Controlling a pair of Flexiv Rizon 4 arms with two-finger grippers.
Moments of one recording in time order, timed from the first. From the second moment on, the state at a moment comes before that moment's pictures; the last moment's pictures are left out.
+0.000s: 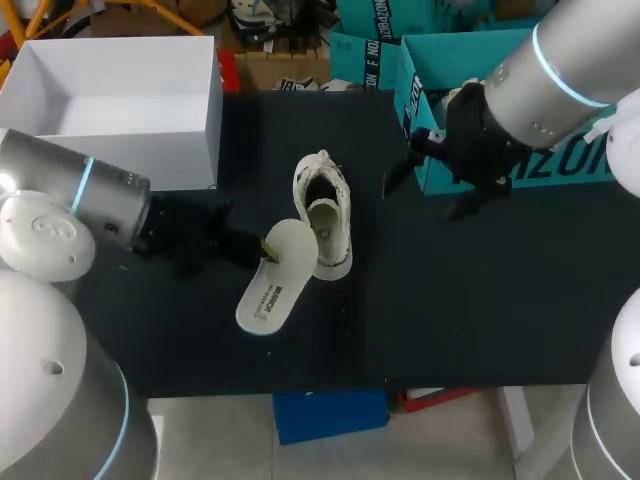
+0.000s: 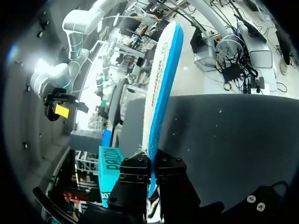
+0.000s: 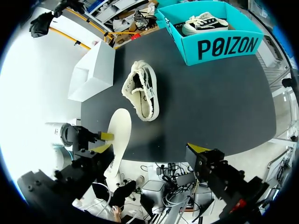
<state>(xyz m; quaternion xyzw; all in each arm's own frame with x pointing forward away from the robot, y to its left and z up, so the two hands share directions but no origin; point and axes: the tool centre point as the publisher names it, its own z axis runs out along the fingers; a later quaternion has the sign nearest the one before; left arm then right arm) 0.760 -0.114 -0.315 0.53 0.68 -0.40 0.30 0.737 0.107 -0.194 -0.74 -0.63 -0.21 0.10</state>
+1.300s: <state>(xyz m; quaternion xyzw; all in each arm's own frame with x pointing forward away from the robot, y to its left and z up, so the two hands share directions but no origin) 0.832 -0.171 -0.358 0.61 0.70 -0.32 0.17 0.737 0.107 -0.194 -0.74 -0.63 -0.21 0.10</state>
